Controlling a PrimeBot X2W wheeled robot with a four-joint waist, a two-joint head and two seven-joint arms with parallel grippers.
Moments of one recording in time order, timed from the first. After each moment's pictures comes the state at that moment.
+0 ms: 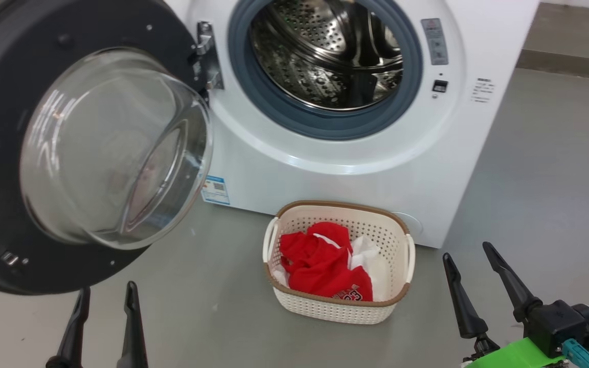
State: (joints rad) left arm 0.12 0.10 -0.01 -0.07 -0.26 0.08 -0.23; right arm 0.06 -0.04 0.02 0.08 0.15 0.13 -0.26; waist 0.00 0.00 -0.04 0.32
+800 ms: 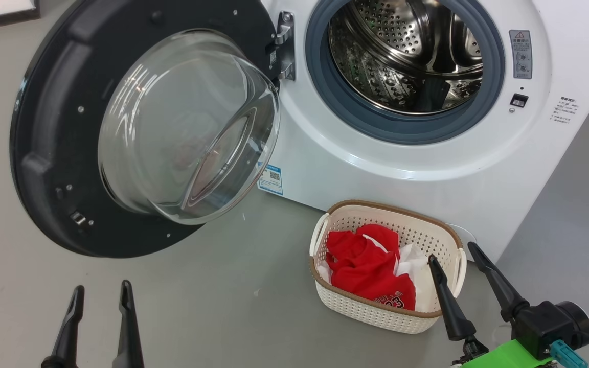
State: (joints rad) left arm 0.12 0.11 -0.01 -0.09 -0.27 0.10 -0.23; right arm 0.06 -0.04 0.07 0.06 0.15 0.13 -0.26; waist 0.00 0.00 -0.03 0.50
